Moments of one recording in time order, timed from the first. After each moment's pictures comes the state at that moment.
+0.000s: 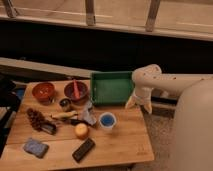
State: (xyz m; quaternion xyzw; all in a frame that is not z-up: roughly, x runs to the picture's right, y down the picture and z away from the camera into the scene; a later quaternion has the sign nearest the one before) arm 0.202 0.117 0.809 -0.21 0.29 0.75 0.55
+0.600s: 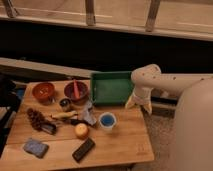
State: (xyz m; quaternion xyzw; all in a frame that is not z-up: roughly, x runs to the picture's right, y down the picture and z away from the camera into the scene) arm 0.196 0.115 0.805 -0.20 0.29 0.76 0.55
